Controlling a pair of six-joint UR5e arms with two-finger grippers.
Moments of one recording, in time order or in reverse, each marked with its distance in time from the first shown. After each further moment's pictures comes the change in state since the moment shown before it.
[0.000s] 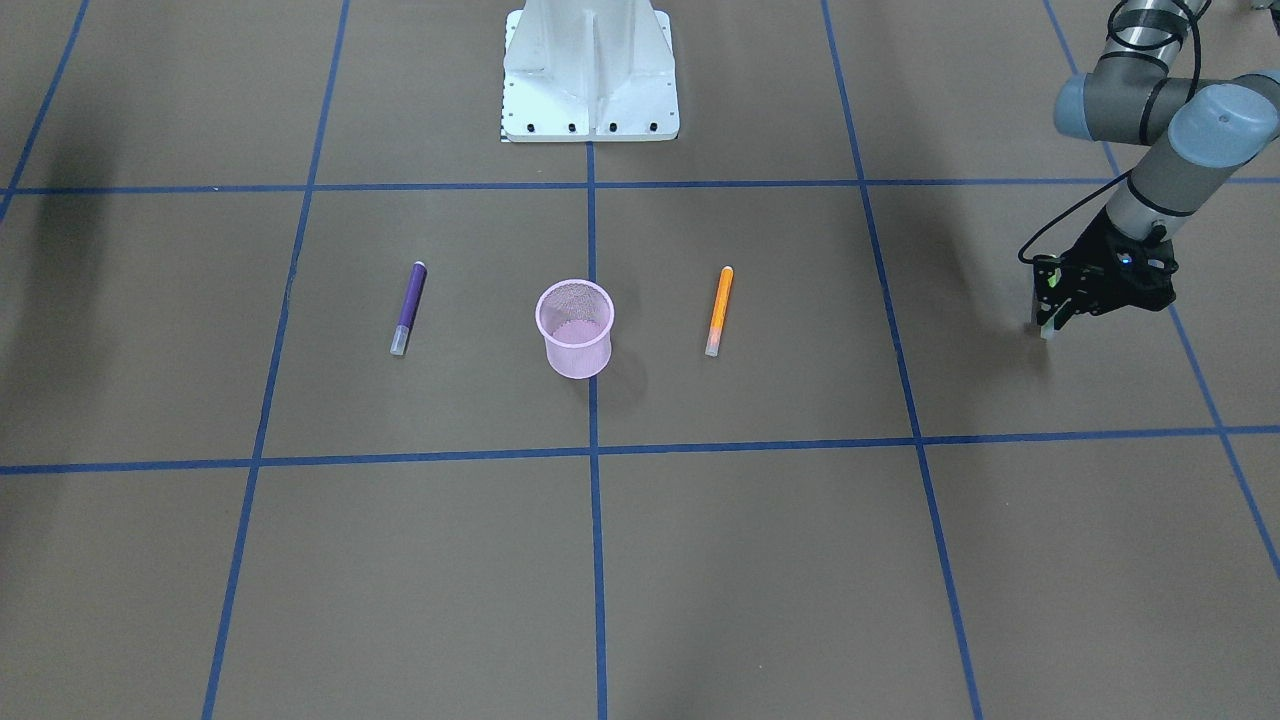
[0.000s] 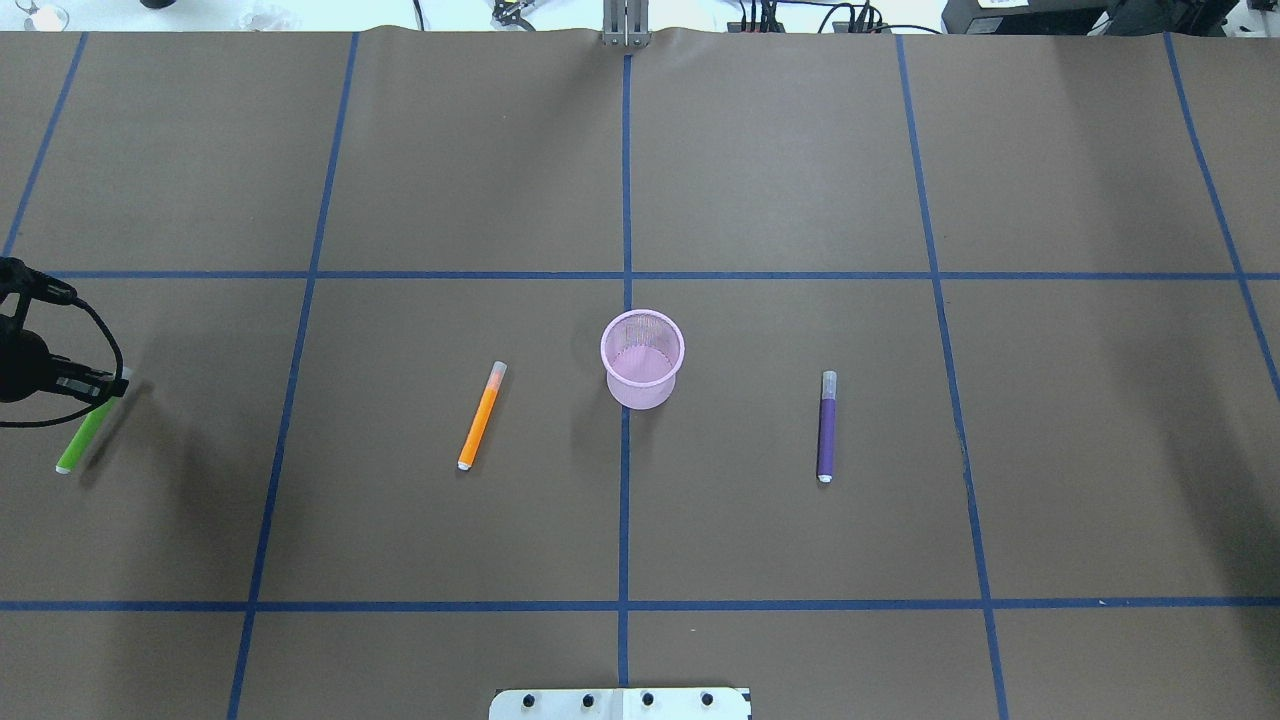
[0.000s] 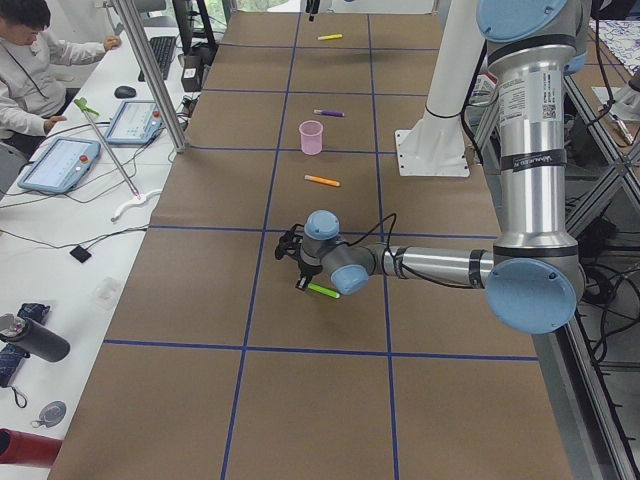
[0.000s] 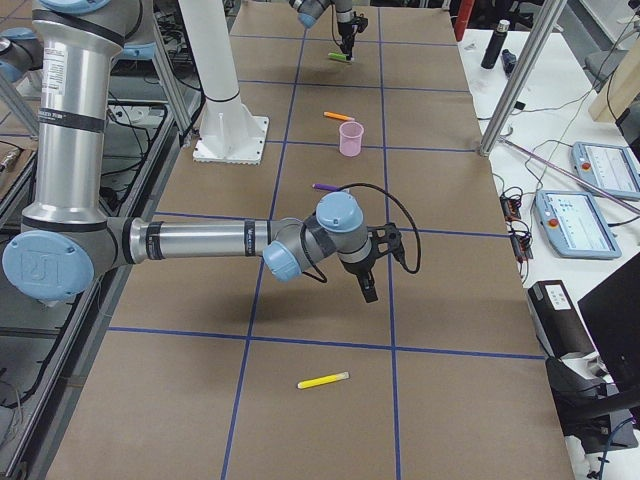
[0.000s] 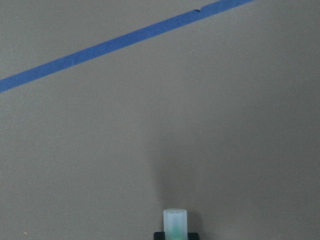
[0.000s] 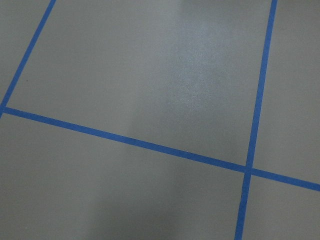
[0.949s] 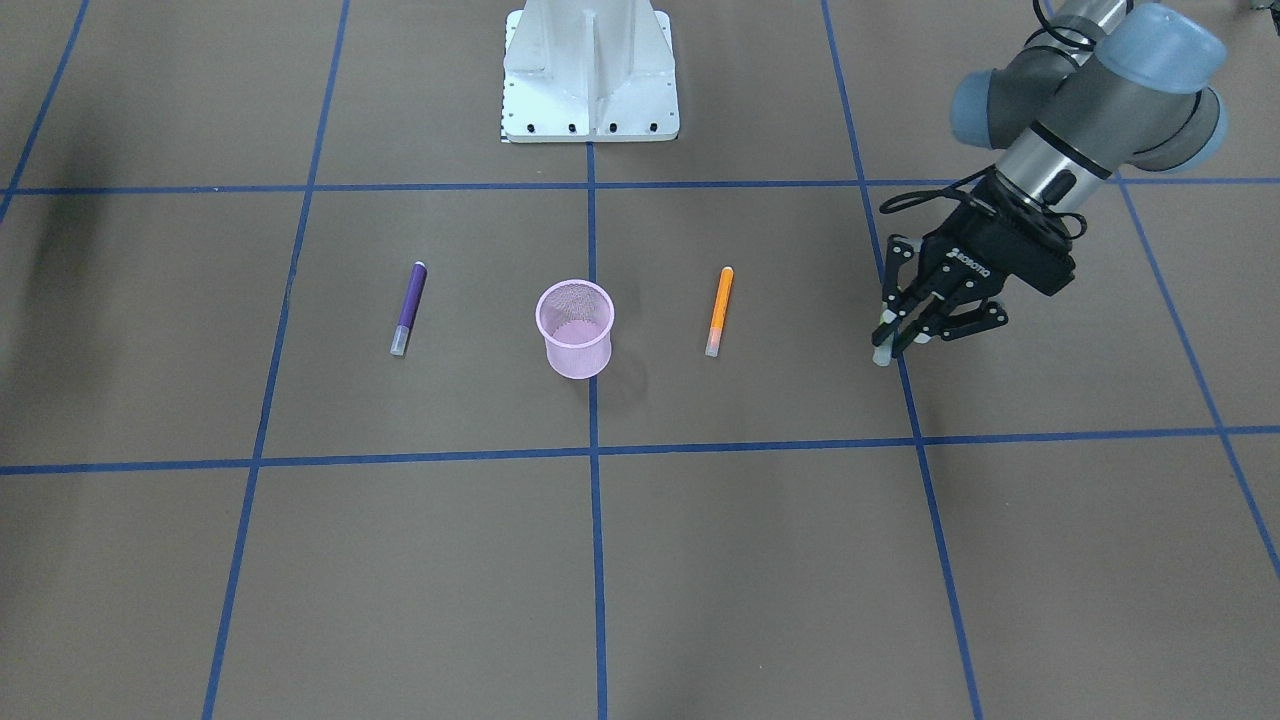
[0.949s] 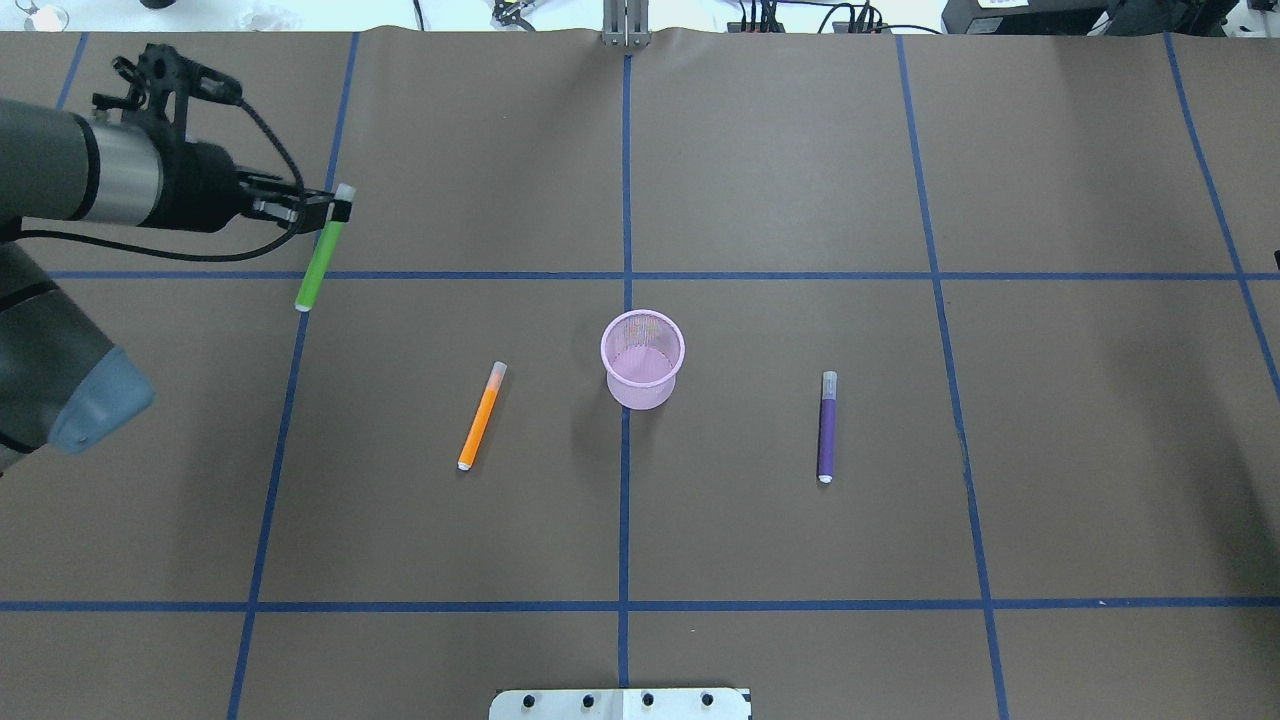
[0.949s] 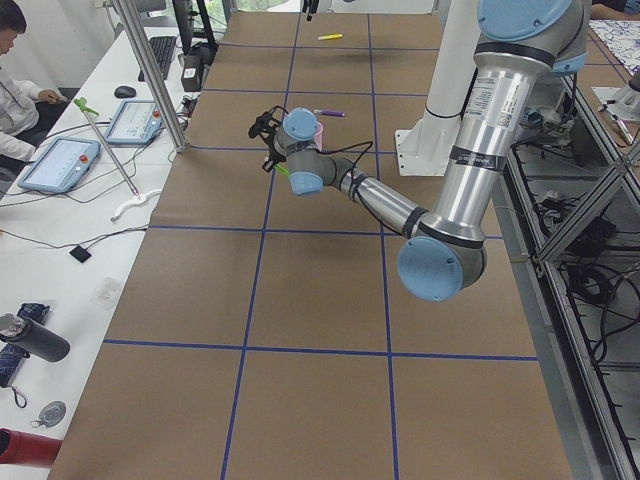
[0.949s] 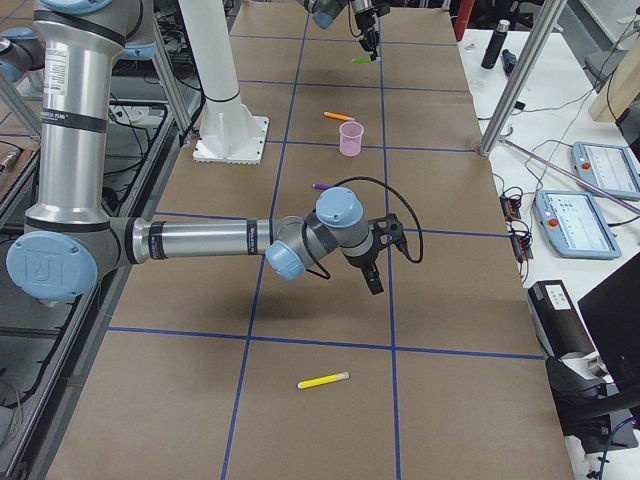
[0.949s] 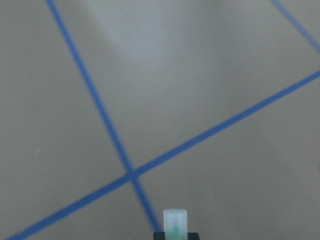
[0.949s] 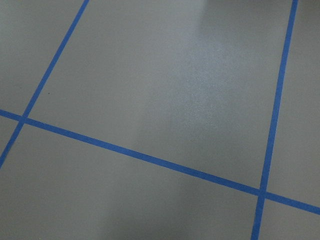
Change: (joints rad) left arm -0.003 -0.443 -0.115 -0.033 0.018 -0.160; right arm -0.011 0.011 -0.001 0.087 0.007 0.005
